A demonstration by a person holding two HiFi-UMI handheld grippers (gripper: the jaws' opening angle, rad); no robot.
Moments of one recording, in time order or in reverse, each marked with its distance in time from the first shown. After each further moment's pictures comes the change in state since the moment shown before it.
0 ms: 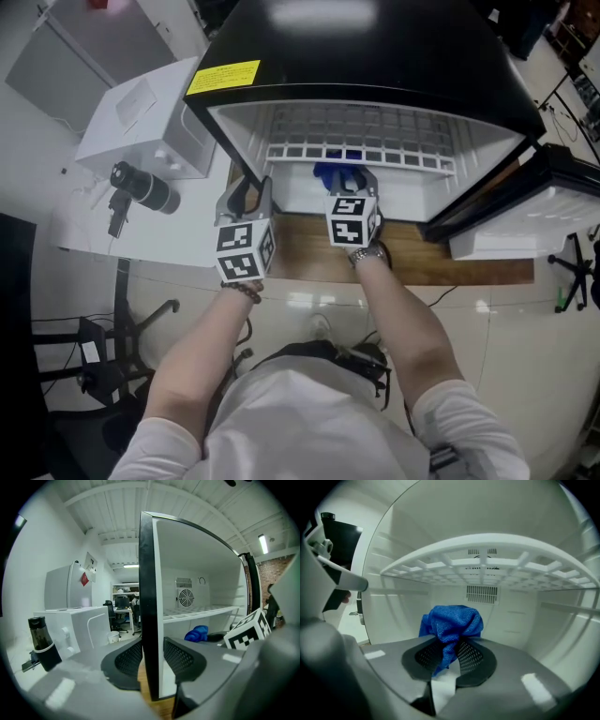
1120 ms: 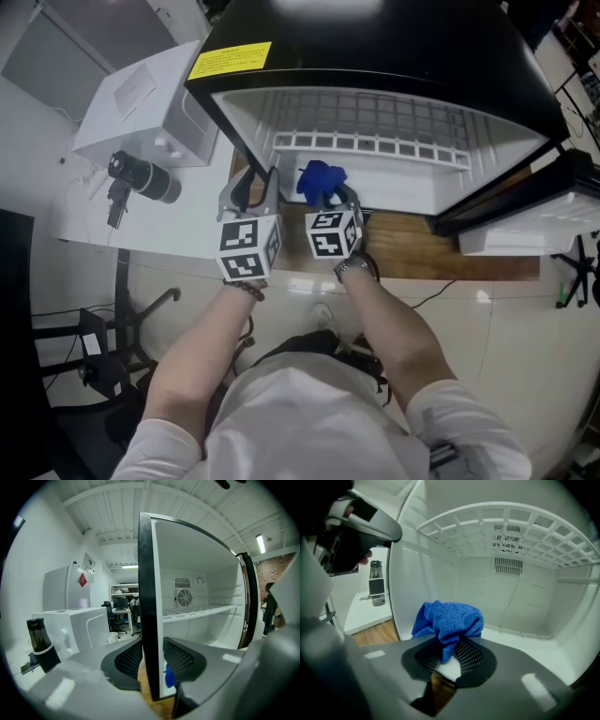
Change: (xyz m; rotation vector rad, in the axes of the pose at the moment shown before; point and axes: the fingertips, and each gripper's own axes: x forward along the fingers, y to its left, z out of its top) left arm -0.001 0.000 -0.001 0.022 -0.006 -0.017; right arm 0.006 0.073 -0.079 -0.050 0.173 0.084
